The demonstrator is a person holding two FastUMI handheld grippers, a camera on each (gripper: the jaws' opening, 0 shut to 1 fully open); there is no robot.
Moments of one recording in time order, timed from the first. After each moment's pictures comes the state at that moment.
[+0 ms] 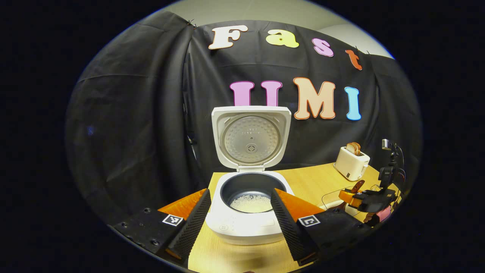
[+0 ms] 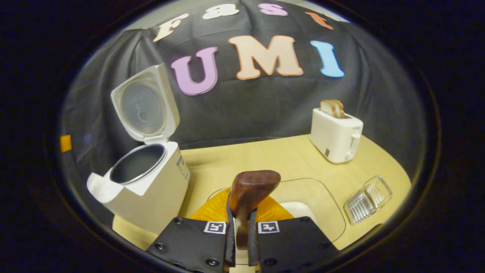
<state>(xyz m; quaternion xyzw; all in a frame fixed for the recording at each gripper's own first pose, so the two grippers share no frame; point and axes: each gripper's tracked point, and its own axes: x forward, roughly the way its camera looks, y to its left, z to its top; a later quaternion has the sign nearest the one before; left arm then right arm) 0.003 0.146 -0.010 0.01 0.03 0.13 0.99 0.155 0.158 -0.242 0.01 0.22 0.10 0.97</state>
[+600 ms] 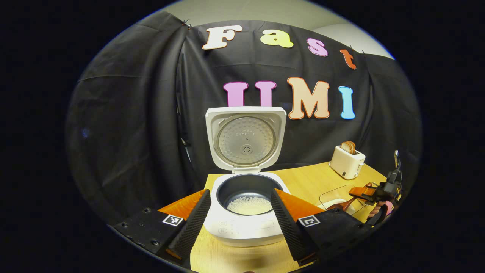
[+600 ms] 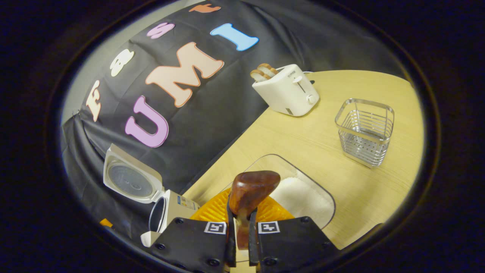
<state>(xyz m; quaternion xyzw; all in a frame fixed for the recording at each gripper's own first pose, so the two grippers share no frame) 0.011 0.143 -0.007 0.02 0.03 0.10 0.99 0.157 0.092 -0.253 0.30 0.23 0.01 0.92</state>
